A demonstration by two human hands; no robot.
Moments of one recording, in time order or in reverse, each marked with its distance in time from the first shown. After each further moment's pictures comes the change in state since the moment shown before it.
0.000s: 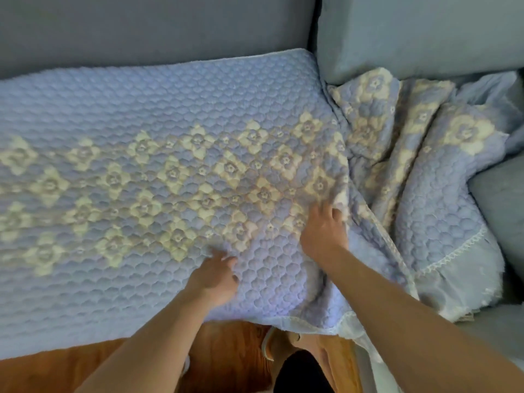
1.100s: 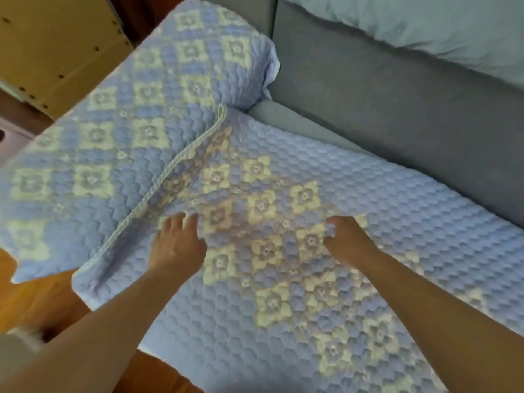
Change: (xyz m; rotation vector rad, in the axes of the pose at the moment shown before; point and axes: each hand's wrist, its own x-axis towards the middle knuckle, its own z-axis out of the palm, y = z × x) left_hand -0.082 -0.727 -0.188 -0.377 0.666 -0.607; right_hand 0.042 -0.764 0.034 -0.043 -0.293 -0.604
